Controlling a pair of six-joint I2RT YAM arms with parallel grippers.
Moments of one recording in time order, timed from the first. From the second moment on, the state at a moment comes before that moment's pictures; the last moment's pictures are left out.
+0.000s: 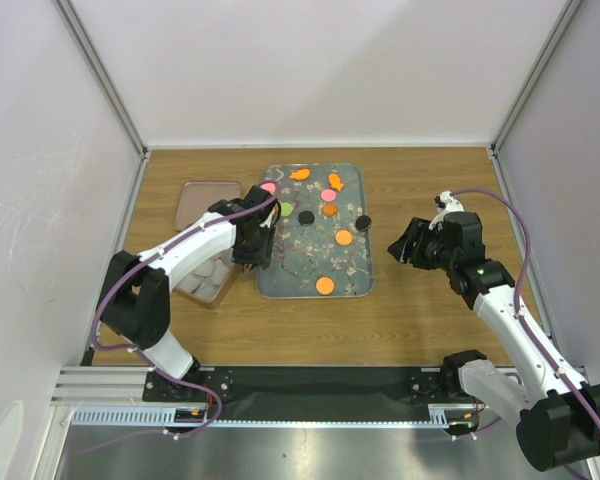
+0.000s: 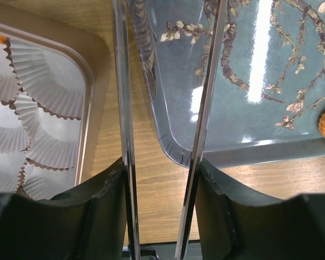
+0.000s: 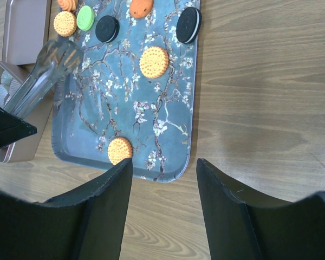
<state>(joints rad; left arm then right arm) -0.52 1.63 1.20 -0.85 -0.13 -0.36 0.24 0.94 0.74 -0.38 -0.22 0.47</state>
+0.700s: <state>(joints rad) -0.52 1.62 1.19 -0.85 -0.09 -0.34 0.24 0.94 0.74 -0.38 -0.22 0.47</state>
